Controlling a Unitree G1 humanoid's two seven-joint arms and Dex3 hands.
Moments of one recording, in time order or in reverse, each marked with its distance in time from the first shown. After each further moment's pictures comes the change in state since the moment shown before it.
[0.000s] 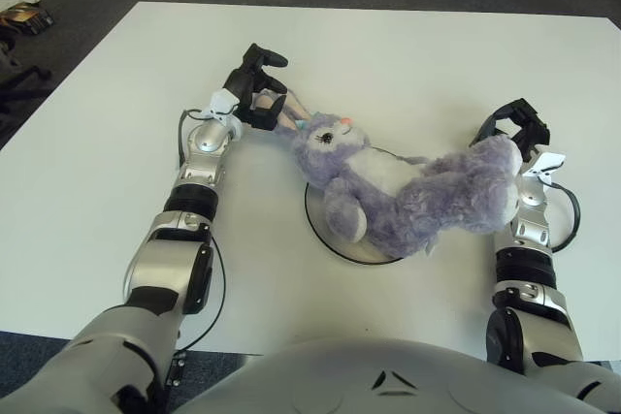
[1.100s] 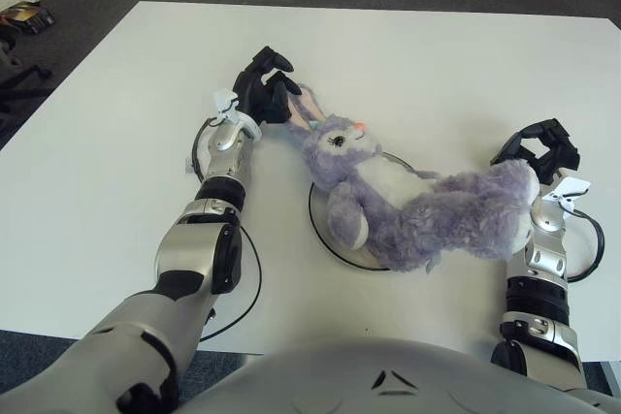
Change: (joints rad) left arm -0.084 -0.145 0.191 0.154 -0.264 0.004 -0.175; right arm 0.138 0.021 -0.038 -0.171 0.001 0.039 -0.071
